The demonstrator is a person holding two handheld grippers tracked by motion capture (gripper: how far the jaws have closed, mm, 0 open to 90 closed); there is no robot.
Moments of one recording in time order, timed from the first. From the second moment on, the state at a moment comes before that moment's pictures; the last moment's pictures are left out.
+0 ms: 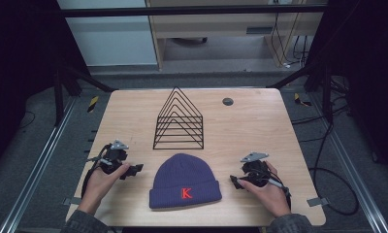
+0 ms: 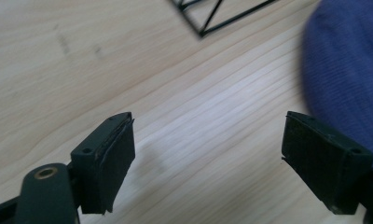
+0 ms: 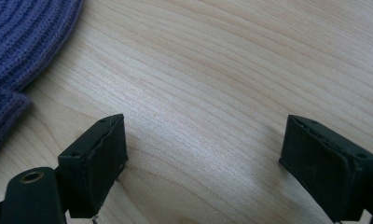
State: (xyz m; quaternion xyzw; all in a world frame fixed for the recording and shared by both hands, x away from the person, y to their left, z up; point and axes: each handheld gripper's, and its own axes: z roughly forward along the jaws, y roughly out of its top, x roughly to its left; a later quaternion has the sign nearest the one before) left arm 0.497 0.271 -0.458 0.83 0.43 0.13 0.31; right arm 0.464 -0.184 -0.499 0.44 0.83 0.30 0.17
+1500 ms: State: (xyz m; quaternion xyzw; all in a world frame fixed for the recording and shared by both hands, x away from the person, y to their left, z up) left arm 0.486 0.150 -0.404 0.90 0.28 0.13 0.32; right arm 0.459 -0.179 -0.492 0.43 0.83 0.32 0.17
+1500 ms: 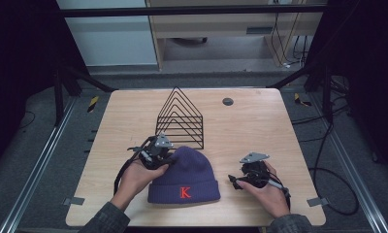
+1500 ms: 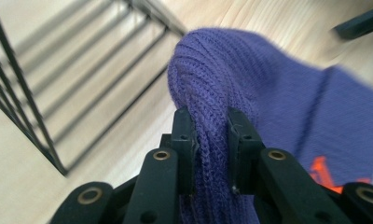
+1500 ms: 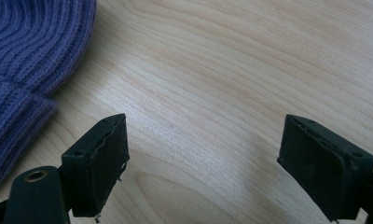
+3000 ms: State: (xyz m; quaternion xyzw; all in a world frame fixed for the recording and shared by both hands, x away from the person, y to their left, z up) left arm 0.465 0.159 -0.229 0.86 0.17 0.21 0.43; right arm 0.490 -0.114 -0.407 0.27 0.82 0.49 0.08
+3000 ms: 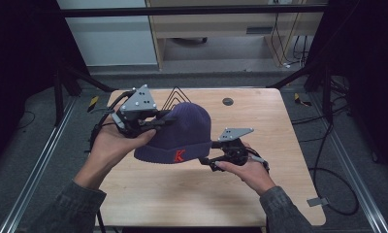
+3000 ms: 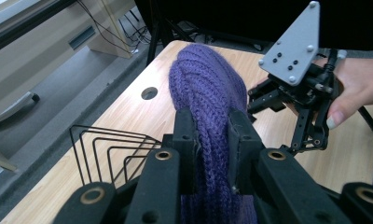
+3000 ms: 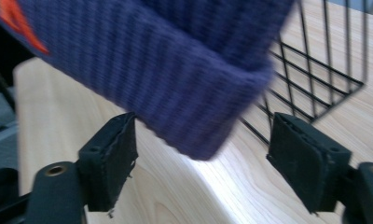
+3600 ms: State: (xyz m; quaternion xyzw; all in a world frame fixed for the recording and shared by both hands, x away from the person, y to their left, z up) left arm 0.493 0.167 -0.227 0.85 0.19 0.23 0.44; right arm 0.484 -0.121 -0.394 0.26 0.79 0.54 0.10
